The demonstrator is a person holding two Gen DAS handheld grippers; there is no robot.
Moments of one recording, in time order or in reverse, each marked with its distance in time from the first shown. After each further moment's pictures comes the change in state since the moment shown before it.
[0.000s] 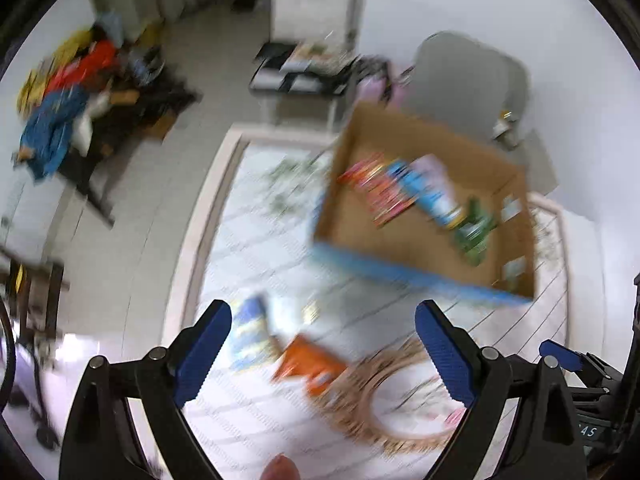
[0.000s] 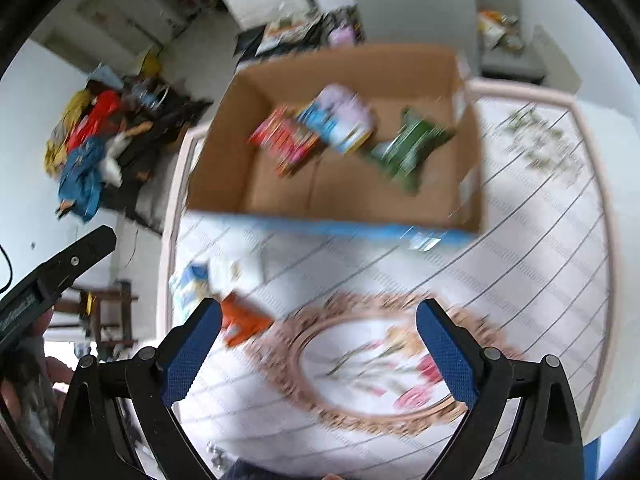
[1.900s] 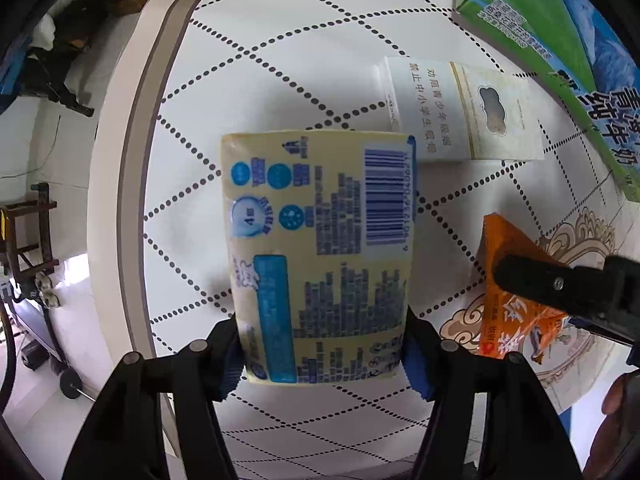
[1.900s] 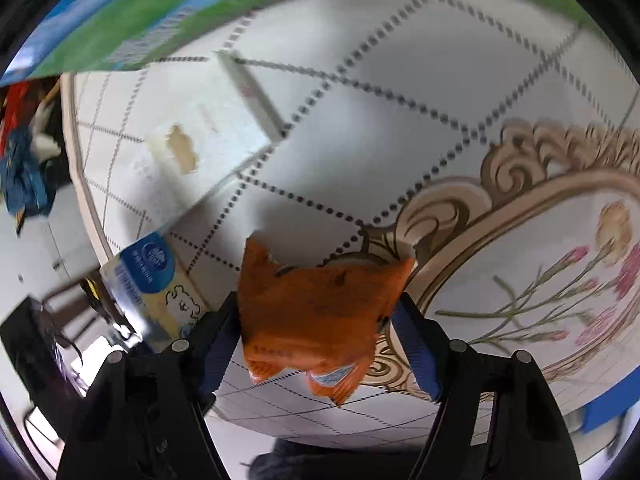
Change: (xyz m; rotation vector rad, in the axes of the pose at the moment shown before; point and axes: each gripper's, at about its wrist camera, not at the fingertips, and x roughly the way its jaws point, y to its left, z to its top) left arm 0.204 0.059 -0.084 0.019 0.484 0.037; right arm 0.254 0.031 -0.029 0.341 0.491 -0.033
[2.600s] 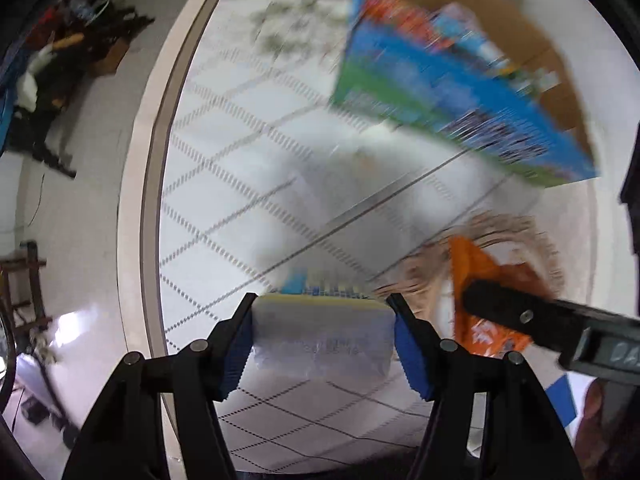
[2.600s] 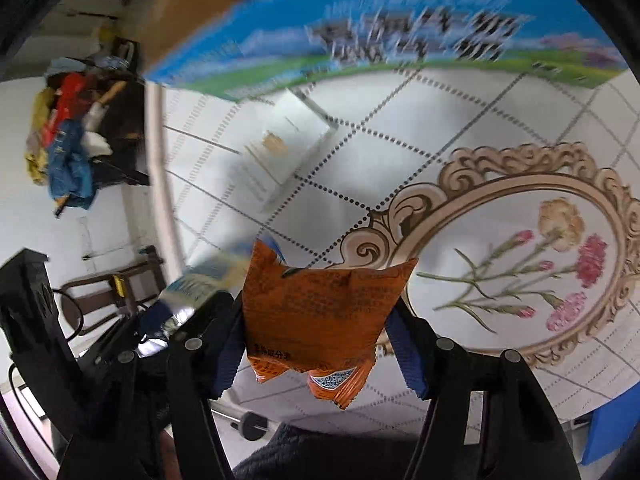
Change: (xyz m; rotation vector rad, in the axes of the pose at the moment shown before) left arm -0.121 -0.053 -0.051 0.148 -0.196 -0.115; right arm -0.121 0.010 -0.093 -0.127 -0.186 0.146
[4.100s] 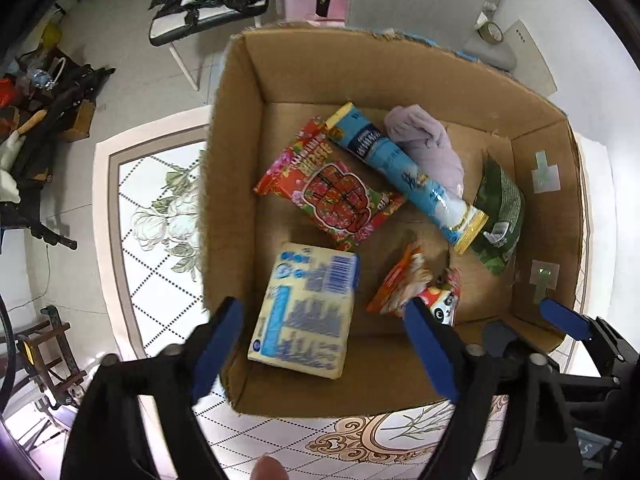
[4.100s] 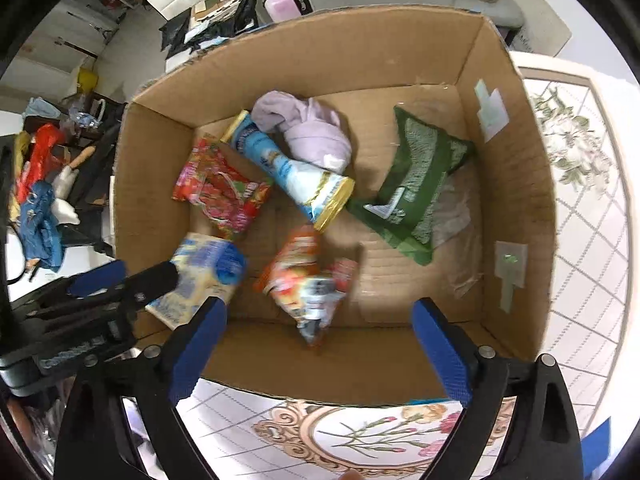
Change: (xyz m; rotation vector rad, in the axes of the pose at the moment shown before) left arm 0.031 -0.062 0.235 0.127 0.070 0.063; right arm -0.071 -0.047 0.208 0.007 -0.194 -0.224
